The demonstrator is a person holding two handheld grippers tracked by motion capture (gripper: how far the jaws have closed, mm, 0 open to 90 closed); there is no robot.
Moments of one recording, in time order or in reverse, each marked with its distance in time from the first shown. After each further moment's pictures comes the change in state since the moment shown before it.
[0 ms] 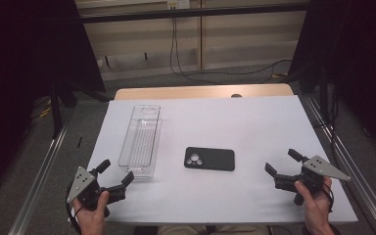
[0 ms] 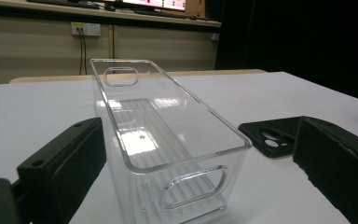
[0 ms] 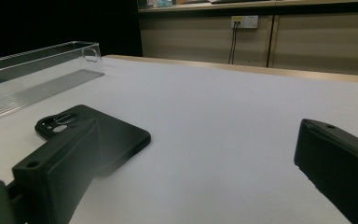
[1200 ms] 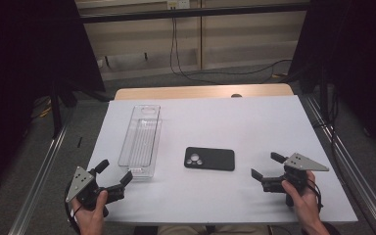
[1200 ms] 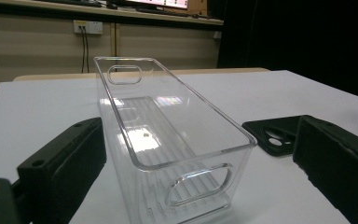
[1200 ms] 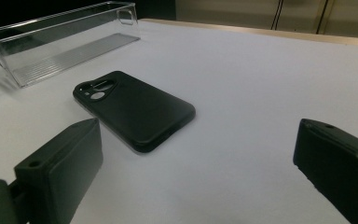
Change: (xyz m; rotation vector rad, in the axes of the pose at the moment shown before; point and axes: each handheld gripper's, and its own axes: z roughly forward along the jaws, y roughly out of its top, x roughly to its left) left arm 0.003 0.000 -0.001 0.006 0.004 -0.004; right arm 0.016 -0.004 0.026 0.152 0.147 -0.044
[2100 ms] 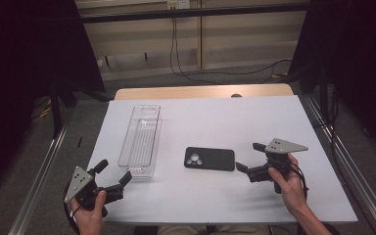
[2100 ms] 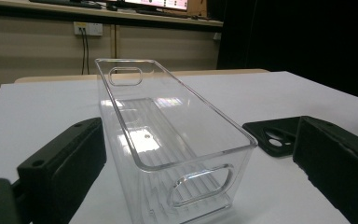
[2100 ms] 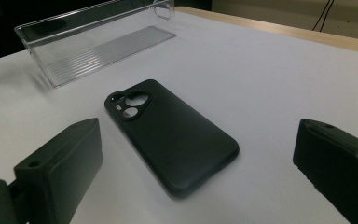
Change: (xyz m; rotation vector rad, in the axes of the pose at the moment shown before) left arm 0.001 0.001 -0.001 -0.003 -0.001 0.007; right arm 0.014 0.041 0.037 0.085 0.139 -0.052
